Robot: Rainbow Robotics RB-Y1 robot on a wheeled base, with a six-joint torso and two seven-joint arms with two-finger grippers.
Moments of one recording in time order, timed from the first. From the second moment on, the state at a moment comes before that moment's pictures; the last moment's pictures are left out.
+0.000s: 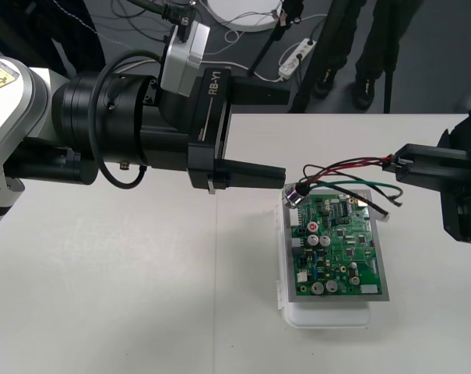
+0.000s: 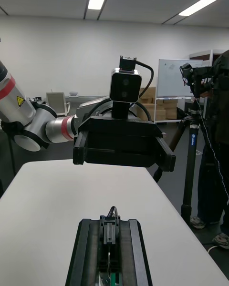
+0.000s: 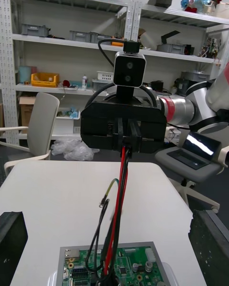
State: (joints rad) right arm 0.03 -0.86 -0.14 -2.05 0.63 -1.16 -0.02; left arm -0.60 0.65 -0.35 -1.89 -0.99 -1.02 0.37
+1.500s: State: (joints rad) right arm -0.11 -0.81 0.11 -2.12 0.70 -0.86 -0.12; left arm -0.60 0.65 -0.35 -1.88 -1.00 -1.01 0.37
